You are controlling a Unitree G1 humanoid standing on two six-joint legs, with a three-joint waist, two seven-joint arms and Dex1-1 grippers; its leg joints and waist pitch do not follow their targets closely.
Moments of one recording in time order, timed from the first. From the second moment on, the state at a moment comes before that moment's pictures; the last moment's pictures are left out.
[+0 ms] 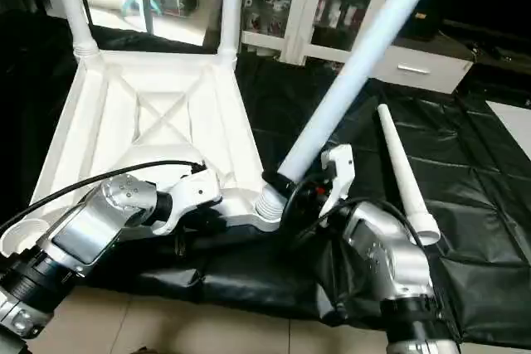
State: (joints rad) left arm -0.52 0.45 -0.49 0.13 0.07 0.55 -1.00; right arm -0.27 -0.25 0.01 0.23 0.42 0.30 0.81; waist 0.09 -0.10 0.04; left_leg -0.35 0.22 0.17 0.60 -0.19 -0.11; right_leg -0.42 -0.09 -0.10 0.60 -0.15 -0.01
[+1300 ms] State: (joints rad) left arm -0.52 0.44 -0.50 0.16 0.08 0.55 -0.99; right arm -0.34 -0.32 0.07 0.29 0.39 0.35 0.84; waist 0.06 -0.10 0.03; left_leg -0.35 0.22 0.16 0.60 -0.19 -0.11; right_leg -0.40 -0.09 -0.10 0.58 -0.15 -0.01
